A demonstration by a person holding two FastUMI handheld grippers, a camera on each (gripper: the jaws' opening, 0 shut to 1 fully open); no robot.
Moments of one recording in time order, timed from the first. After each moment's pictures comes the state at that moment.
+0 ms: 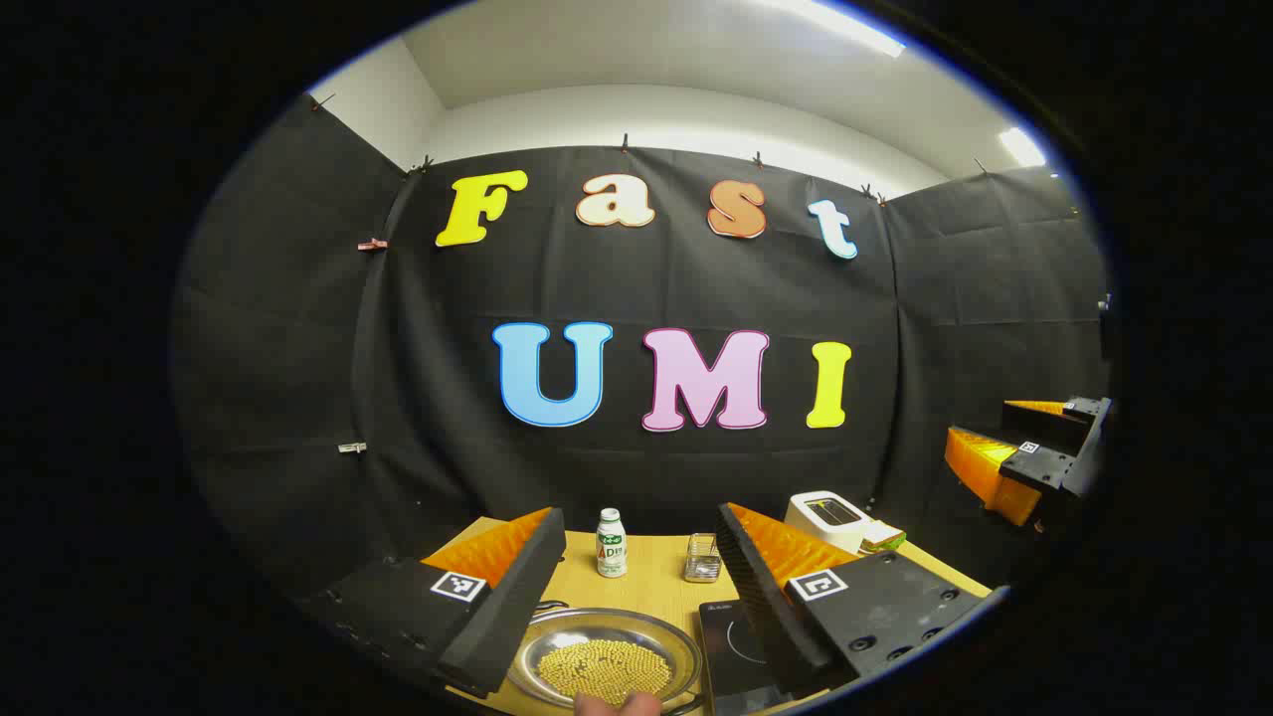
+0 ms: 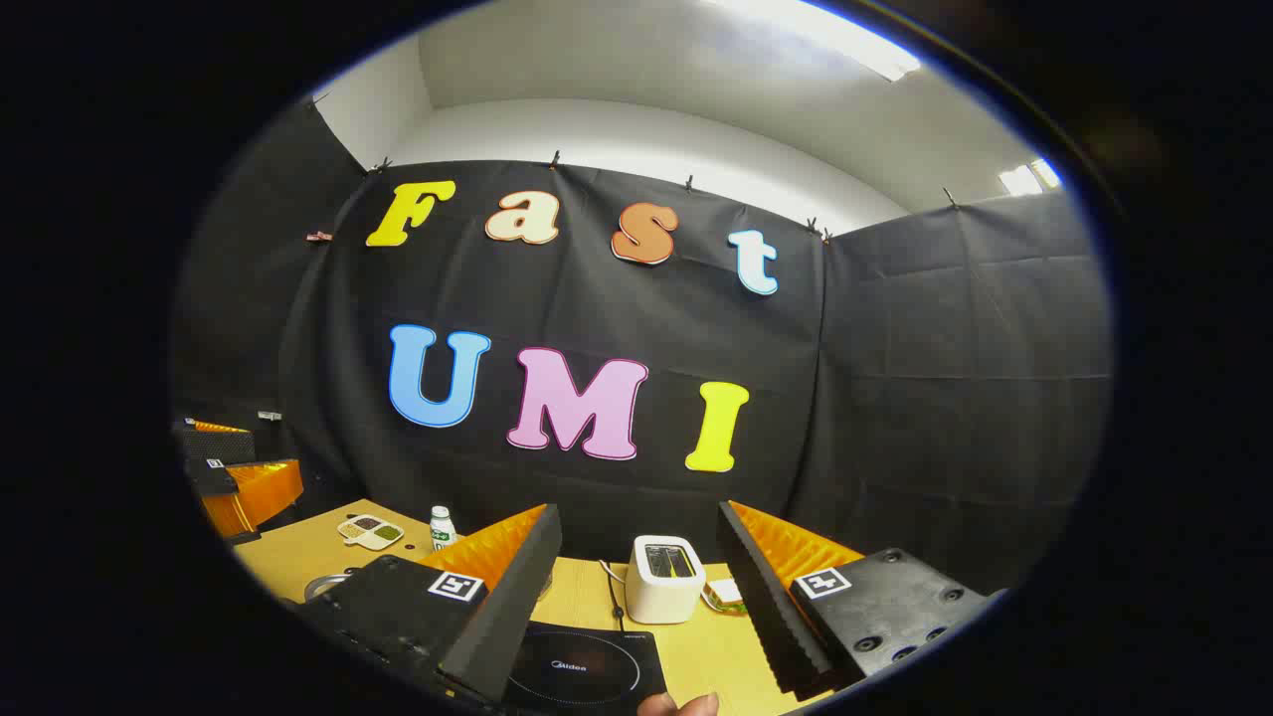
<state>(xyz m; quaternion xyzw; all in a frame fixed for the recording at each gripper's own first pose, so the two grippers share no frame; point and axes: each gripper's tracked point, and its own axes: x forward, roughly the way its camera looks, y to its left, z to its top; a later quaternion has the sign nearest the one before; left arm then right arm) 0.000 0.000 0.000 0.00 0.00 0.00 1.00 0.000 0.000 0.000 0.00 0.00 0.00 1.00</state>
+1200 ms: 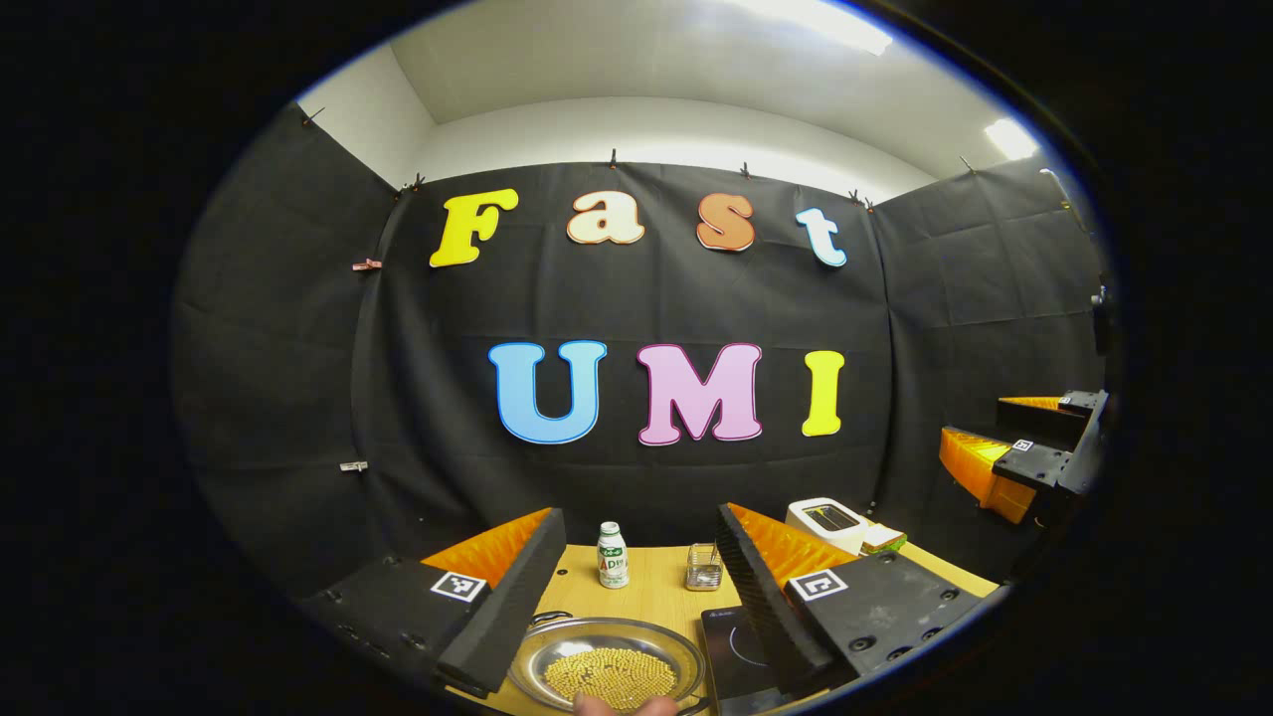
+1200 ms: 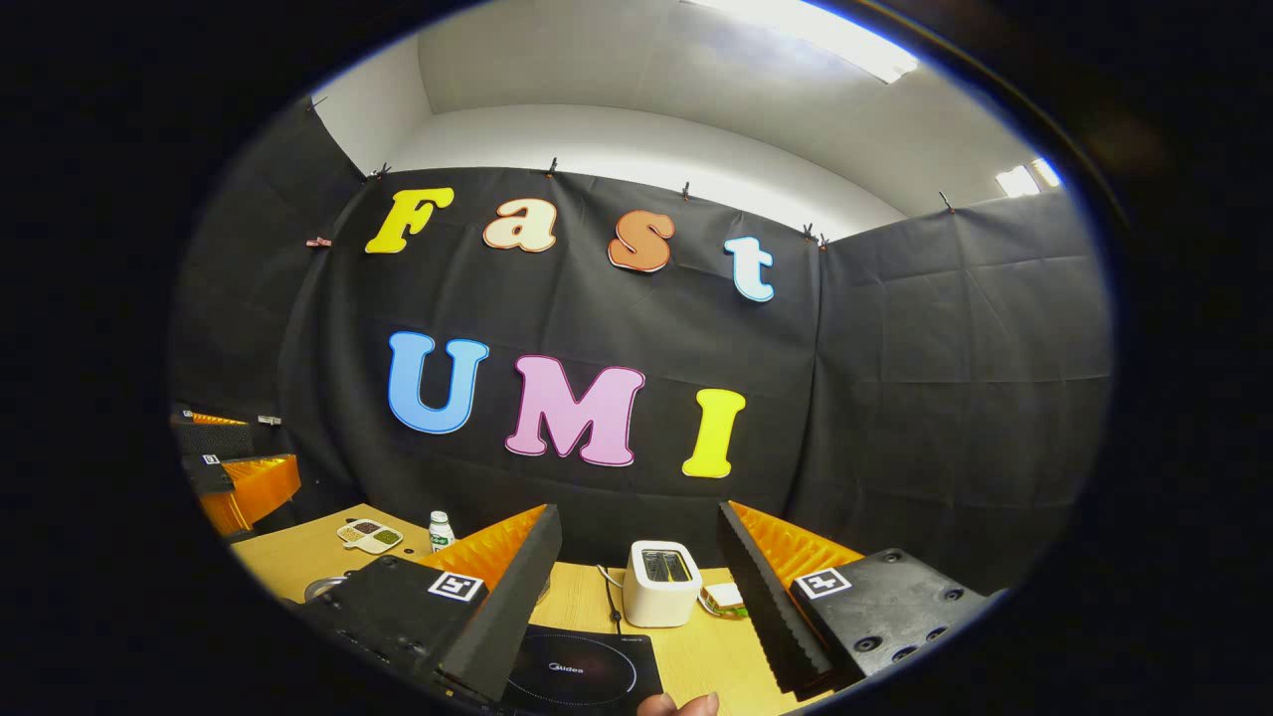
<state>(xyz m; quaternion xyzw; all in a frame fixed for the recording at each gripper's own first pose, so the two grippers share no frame) -0.011 -0.001 0.016 0.02 -0.03 0.00 1.00 -0.005 -0.008 0.004 0.00 -0.01 0.00 1.00</state>
